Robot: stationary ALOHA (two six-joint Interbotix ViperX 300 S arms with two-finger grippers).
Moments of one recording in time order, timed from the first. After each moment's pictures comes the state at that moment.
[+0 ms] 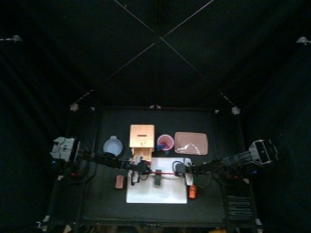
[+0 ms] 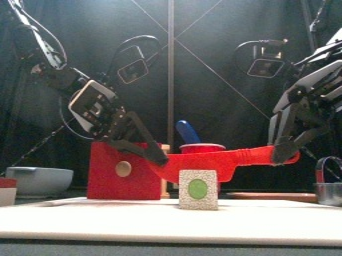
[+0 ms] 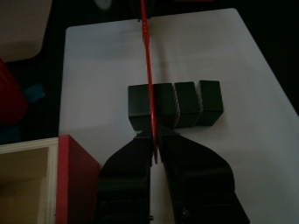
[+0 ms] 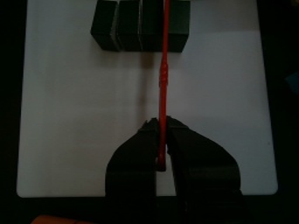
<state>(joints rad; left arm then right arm) -0.05 0.15 0.81 0.05 -0.37 0.01 0.17 -0.20 1.01 -0.35 0.06 0.50</state>
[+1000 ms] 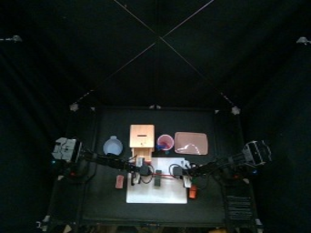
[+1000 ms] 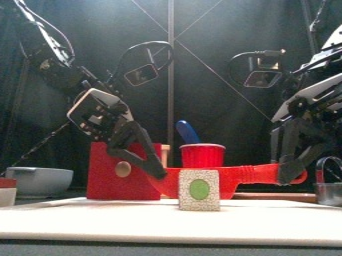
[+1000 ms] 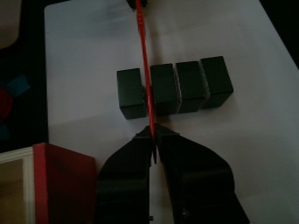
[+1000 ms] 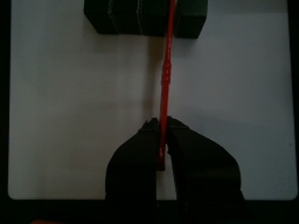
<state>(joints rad) -0.09 0.15 0.76 0.11 -0.19 0.01 0.20 -0.15 0.95 -0.35 0.13 0.49</state>
